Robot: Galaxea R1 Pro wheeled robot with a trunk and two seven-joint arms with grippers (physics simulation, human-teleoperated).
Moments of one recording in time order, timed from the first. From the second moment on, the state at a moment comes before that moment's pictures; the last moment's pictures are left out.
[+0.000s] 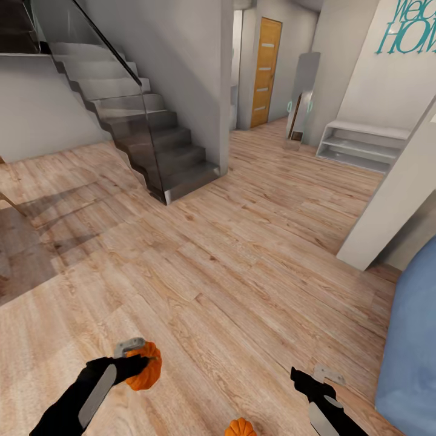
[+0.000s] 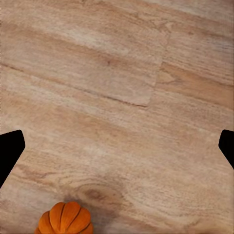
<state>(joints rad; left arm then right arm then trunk) -0.38 0.15 -0.12 -0.93 0.53 0.61 0.21 -0.41 -0.09 0.26 -0.52 -0.62 -0.06 -0.27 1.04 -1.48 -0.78</state>
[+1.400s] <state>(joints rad) -0.38 0.07 0.07 -1.38 0.57 0.98 0.21 -0.41 -0.09 0.25 -0.52 -0.63 -0.11 0.01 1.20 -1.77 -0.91</state>
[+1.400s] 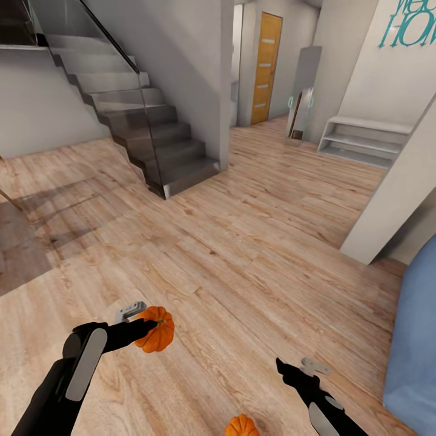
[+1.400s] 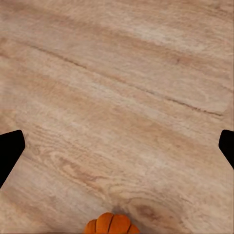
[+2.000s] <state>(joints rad) -0.38 0.08 0.08 -1.39 0.61 0.98 0.21 -0.41 -0.09 0.26 -0.37 -0.62 -0.11 0.06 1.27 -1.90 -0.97</state>
